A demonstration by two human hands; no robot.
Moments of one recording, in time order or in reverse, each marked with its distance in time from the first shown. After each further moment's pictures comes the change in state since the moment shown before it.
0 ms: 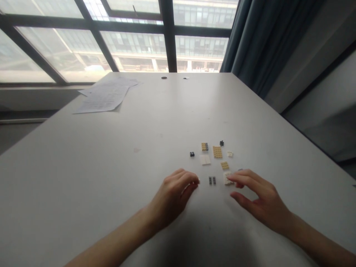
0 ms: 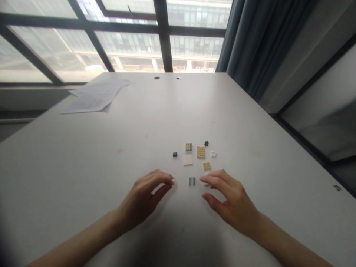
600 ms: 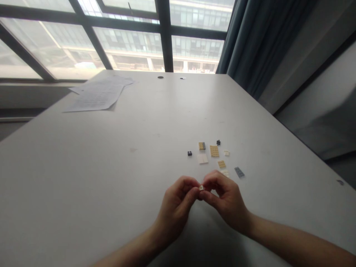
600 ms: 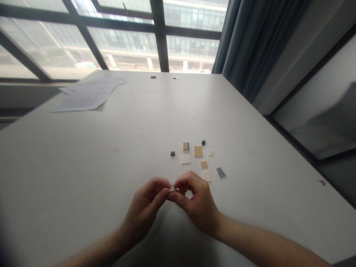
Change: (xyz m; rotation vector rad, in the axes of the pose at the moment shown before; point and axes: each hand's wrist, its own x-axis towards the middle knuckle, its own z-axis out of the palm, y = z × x) left_hand -0.014 0.027 0.028 -0.731 0.222 -0.451; right_hand 0.024 -0.040 0.066 0.584 0.142 0.299
